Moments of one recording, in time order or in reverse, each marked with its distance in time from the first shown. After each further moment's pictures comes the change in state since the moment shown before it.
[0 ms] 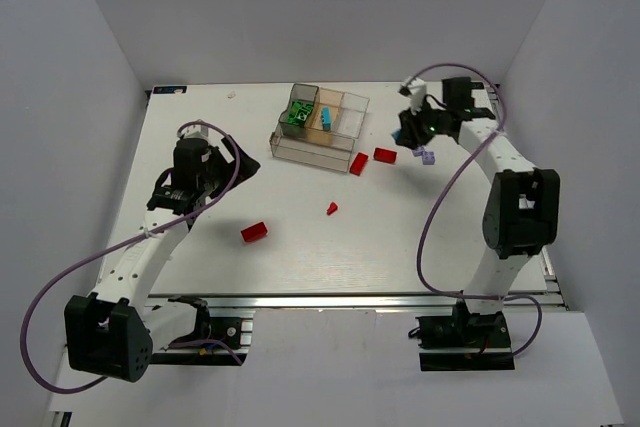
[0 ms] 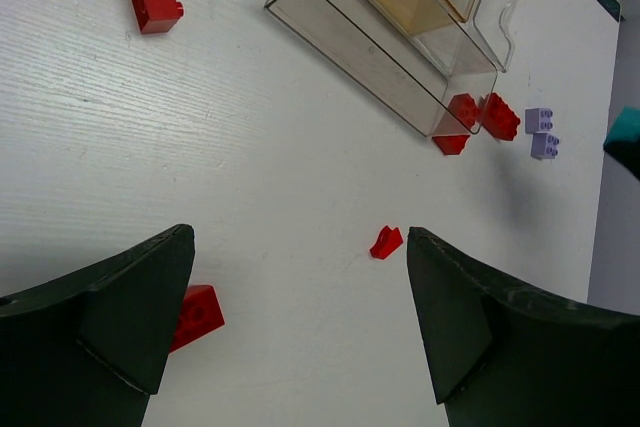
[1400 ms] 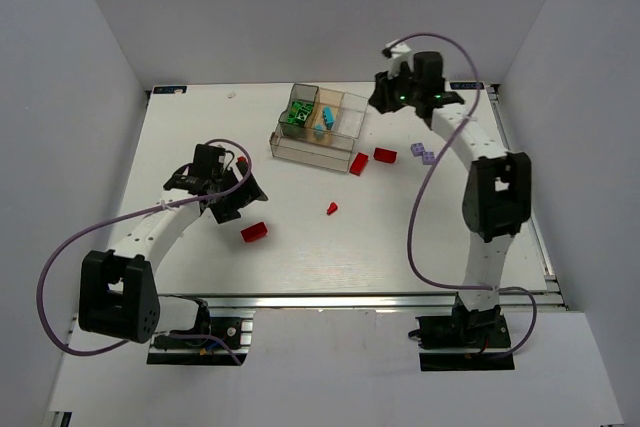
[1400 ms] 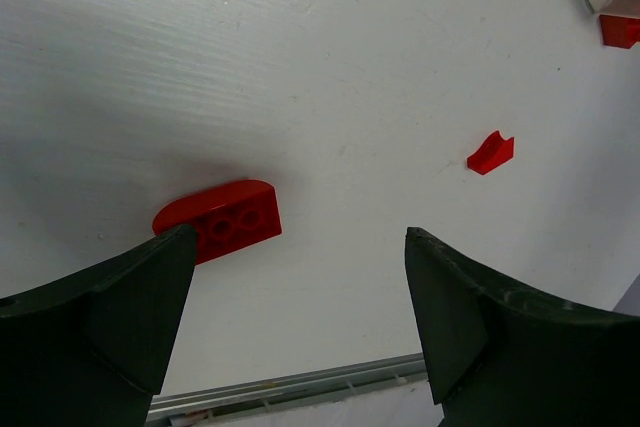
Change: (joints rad) left arm -0.013 0.202 0.028 -0.254 0.077 -0.004; right arm 0.212 0.259 0.325 0.338 0.159 0.393
